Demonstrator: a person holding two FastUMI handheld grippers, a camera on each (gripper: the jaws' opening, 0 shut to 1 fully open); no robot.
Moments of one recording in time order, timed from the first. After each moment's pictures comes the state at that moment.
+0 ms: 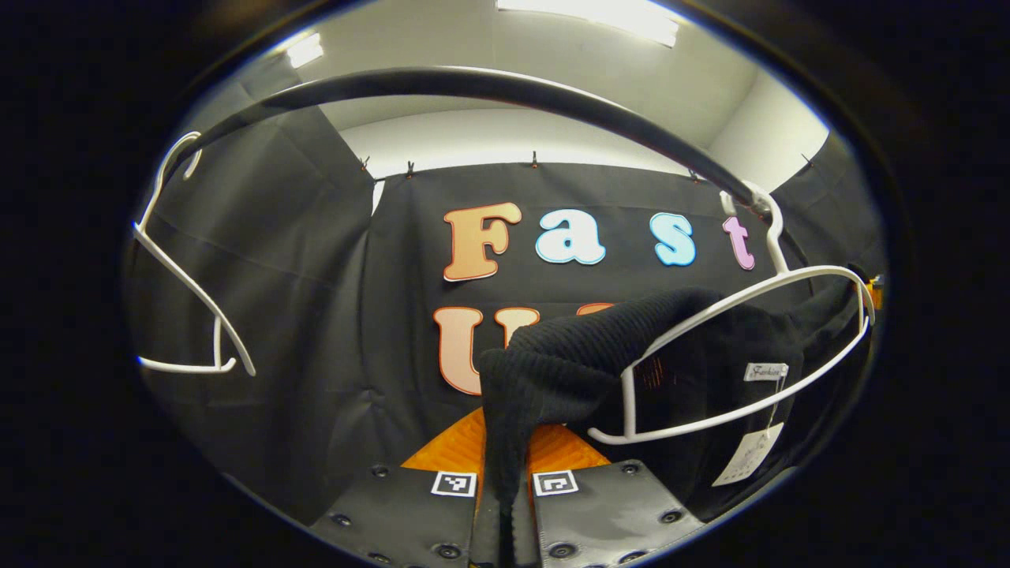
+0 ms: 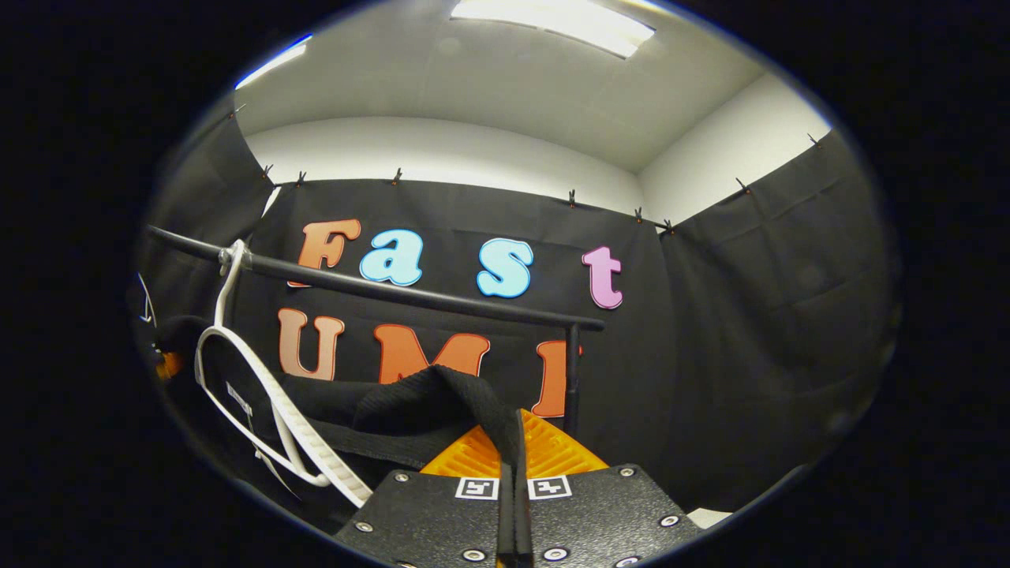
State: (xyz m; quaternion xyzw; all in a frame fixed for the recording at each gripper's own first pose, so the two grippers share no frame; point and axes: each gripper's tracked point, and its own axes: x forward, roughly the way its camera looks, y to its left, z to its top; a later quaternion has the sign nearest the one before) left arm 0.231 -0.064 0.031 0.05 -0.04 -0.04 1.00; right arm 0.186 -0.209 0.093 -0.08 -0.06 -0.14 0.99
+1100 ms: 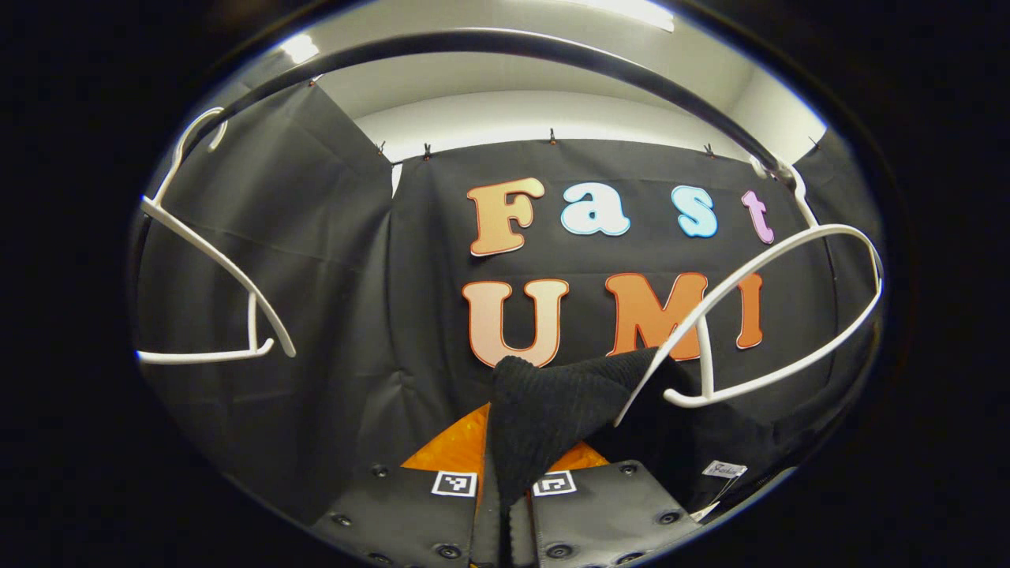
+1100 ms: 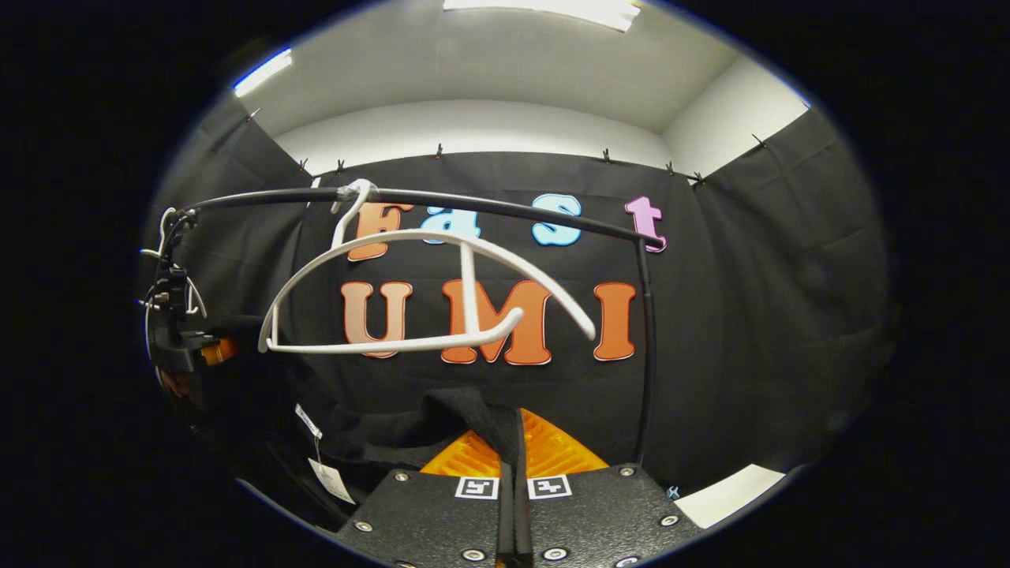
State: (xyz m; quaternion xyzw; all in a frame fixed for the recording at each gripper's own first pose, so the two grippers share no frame) left arm 0.230 -0.016 -0.003 0.08 0.01 -0.01 1.00; right arm 0.141 -0.094 -0.012 -0.03 0.00 -0.06 1.00
